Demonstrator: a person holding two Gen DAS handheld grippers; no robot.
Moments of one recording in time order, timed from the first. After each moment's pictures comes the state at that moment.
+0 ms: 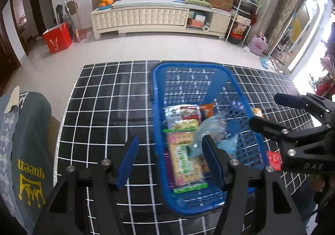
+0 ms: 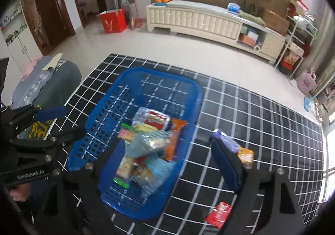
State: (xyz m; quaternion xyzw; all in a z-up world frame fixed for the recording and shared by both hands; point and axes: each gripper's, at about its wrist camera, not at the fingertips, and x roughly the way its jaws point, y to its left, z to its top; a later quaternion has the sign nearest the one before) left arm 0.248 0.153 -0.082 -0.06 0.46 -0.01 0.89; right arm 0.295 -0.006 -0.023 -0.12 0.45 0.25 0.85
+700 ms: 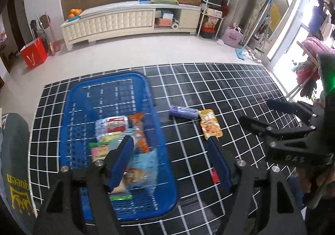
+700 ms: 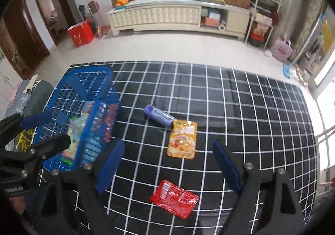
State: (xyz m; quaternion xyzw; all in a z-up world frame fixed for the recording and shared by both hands) left arm 0.283 0.003 -0.068 -0.03 0.46 -0.08 0.88; right arm 0.326 -0.148 -0.045 -0.05 0.49 0.17 0.86
